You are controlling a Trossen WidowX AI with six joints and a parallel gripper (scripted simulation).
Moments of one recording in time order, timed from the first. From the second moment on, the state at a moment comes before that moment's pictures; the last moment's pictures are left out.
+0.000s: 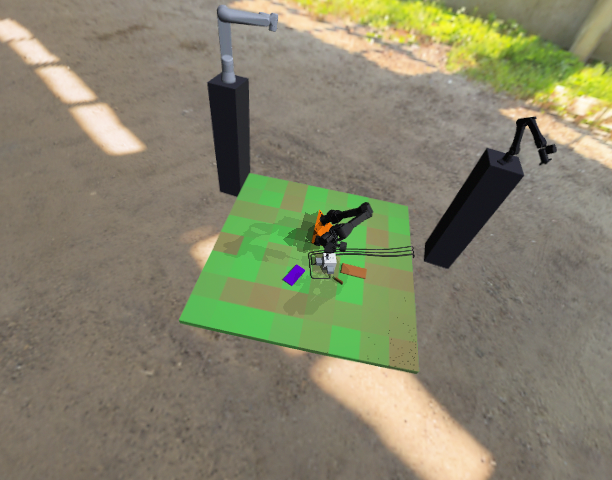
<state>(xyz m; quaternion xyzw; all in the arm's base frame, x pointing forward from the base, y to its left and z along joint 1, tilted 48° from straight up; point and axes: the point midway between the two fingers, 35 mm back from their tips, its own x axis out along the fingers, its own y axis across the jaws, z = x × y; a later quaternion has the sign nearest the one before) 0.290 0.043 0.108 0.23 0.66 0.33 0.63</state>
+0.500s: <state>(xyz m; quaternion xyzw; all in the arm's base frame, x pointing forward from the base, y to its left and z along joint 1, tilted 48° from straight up) 0.290 0.043 0.108 0.35 0.72 0.20 0.57</state>
